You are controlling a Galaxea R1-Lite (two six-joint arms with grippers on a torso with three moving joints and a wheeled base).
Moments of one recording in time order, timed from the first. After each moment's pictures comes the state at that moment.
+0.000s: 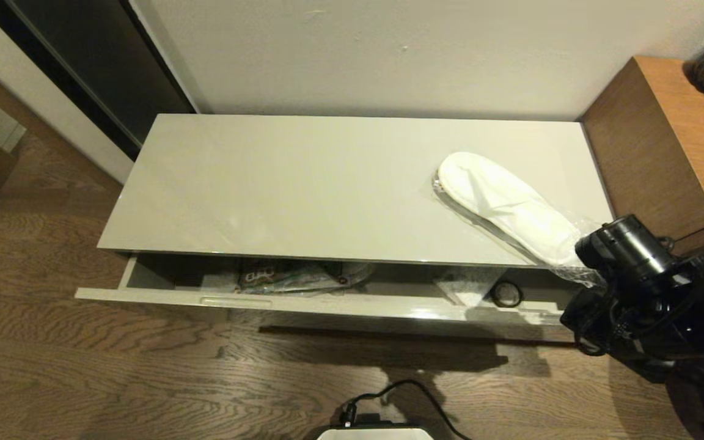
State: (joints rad) left arm 0.00 0.00 0.00 -0.01 -0.01 -0.01; right arm 0.41 1.60 -0.90 0.36 -0.43 1.06
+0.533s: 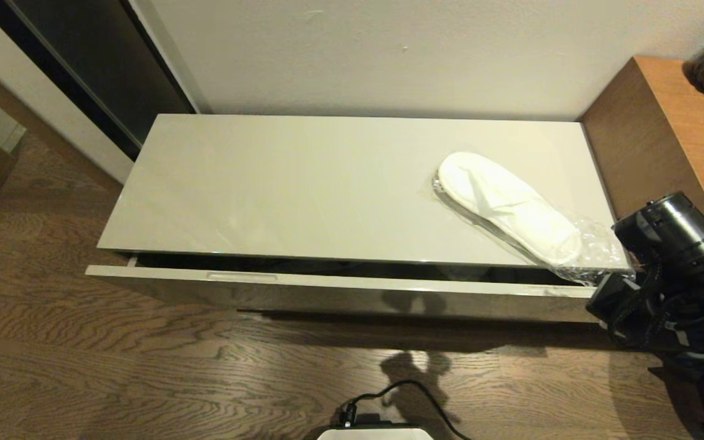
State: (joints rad) left arm 0.00 0.00 0.00 -0.01 -0.01 -0.01; right arm 0.41 1.51 -0.93 0.43 -0.47 1.06
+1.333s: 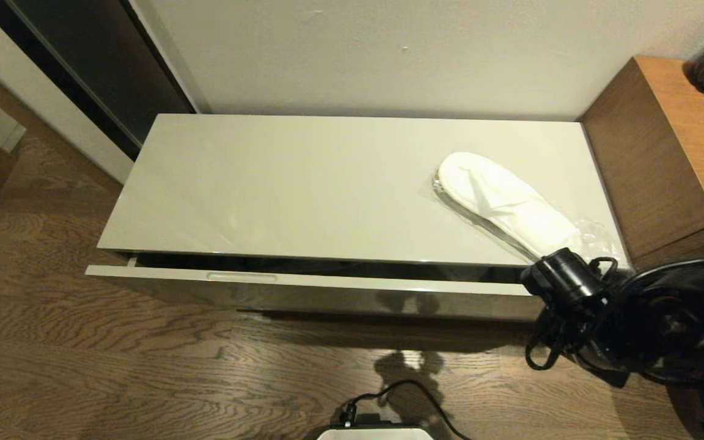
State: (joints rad) left arm 0.00 0.00 0.00 -0.01 -0.01 -0.02; right arm 0.45 1.82 -0.84 0.15 -0.57 1.06
